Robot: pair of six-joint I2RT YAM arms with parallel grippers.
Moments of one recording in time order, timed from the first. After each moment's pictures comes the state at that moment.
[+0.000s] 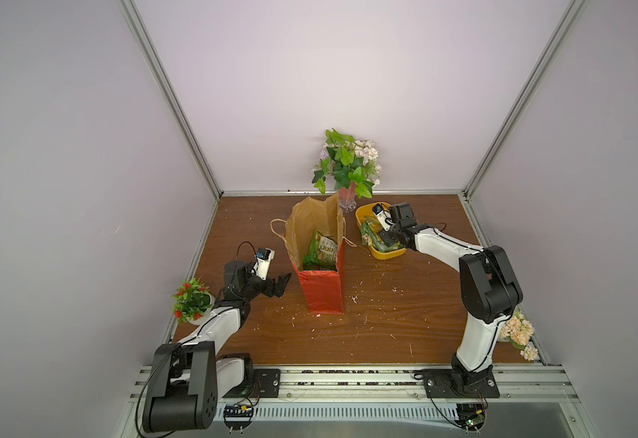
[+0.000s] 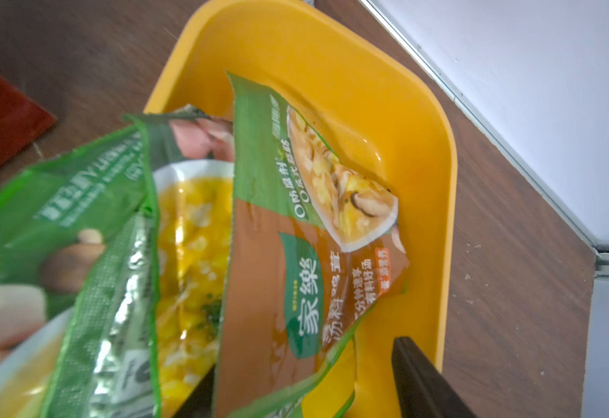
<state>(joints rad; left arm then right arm) 0.07 1.16 0.33 0.27 0.51 0.22 0.34 1.90 1.31 -0.22 0.21 -0.41</state>
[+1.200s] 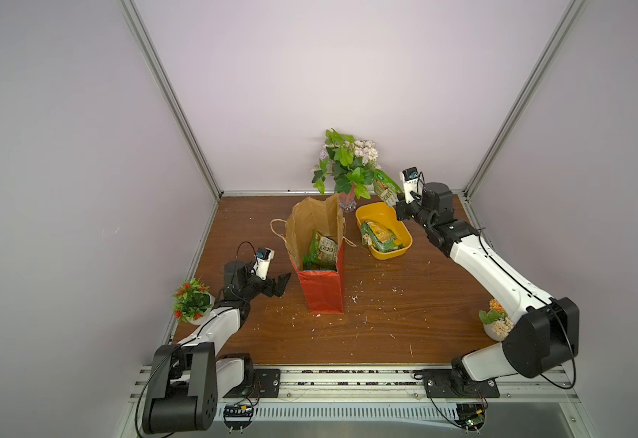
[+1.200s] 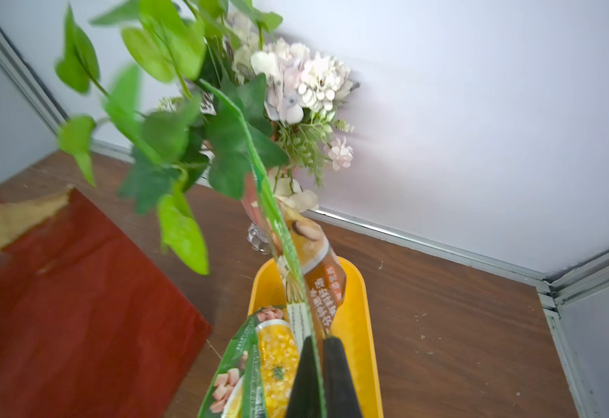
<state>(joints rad) 0.07 1.16 0.33 0.27 0.50 0.22 0.33 1.45 1.31 -0.18 0.08 -0.03</state>
